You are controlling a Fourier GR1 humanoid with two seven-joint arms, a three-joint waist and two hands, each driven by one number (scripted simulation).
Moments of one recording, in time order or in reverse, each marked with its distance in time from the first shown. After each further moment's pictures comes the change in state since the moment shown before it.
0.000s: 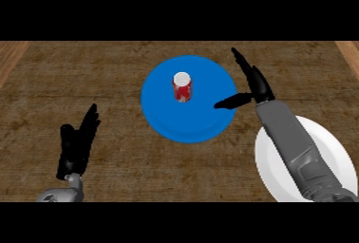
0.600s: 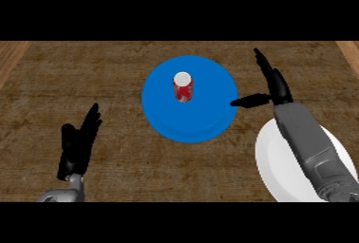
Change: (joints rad) left arm 0.007 -0.011 -0.012 -0.040 -0.013 -0.005 0.031; right arm 0.008 -0.082 -0.075 0.092 -0.030 -0.030 -0.092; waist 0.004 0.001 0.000
